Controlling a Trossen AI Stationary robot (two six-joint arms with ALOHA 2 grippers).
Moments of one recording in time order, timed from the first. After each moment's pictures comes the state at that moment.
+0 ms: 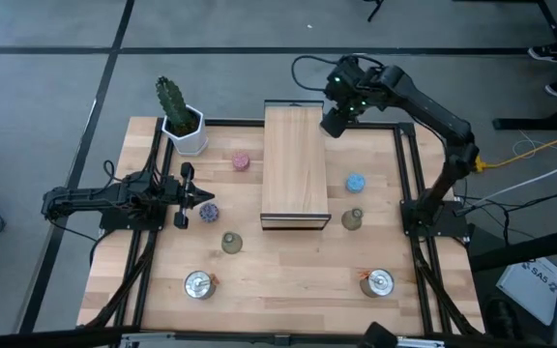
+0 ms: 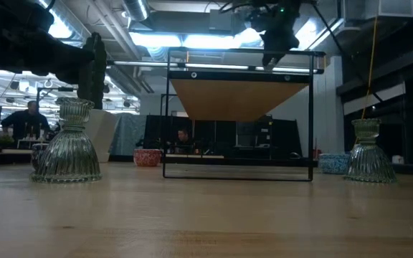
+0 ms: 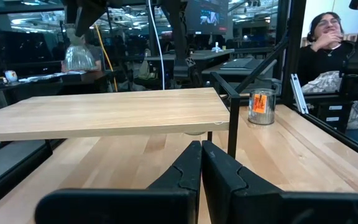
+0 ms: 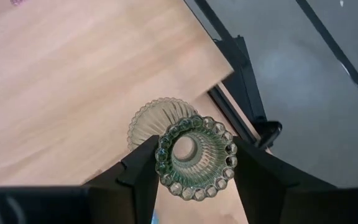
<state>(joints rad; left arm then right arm) 0.08 0.00 0.01 0.03 0.05 0.04 -0.54 1.73 1.95 -1.34 0.17 0.00</state>
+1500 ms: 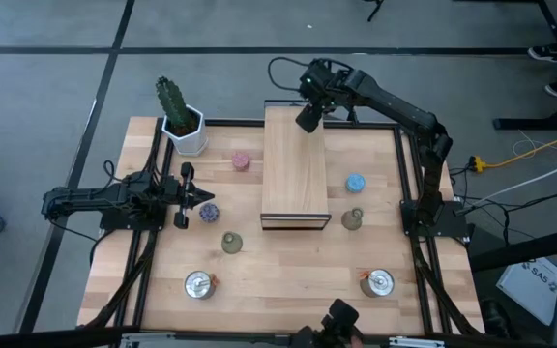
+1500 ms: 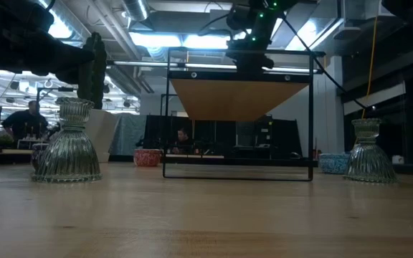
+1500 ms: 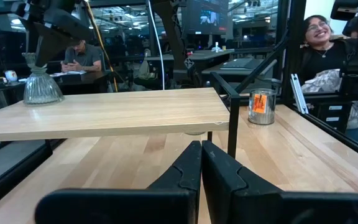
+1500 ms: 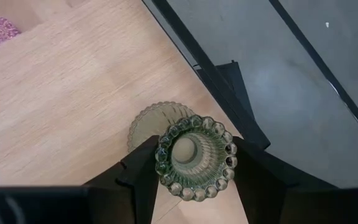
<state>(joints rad) 0.08 0.00 0.01 0.03 0.05 0.04 -0.54 1.94 1.99 -1.11 0.22 -0.02</state>
